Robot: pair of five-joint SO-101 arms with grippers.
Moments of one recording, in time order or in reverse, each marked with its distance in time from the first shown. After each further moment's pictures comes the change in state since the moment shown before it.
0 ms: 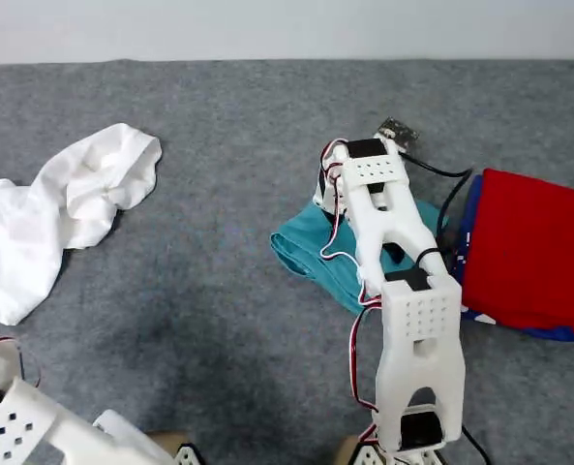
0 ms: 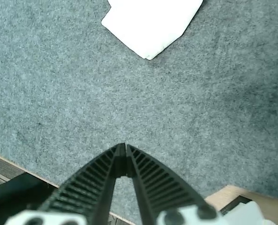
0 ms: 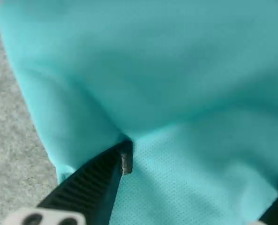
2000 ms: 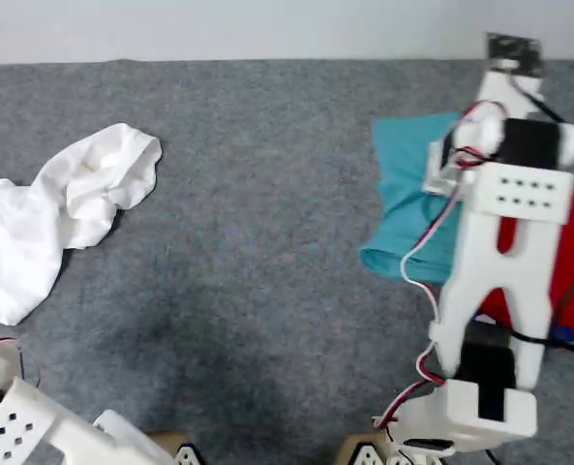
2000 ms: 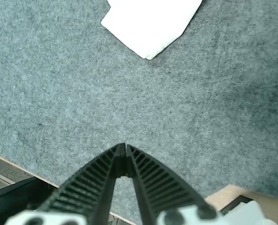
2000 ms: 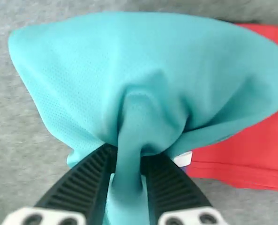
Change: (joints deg) left arm 0.0 0.0 0.0 0.0 -0.3; right arm 19.5 -43.7 0.4 23.6 44.4
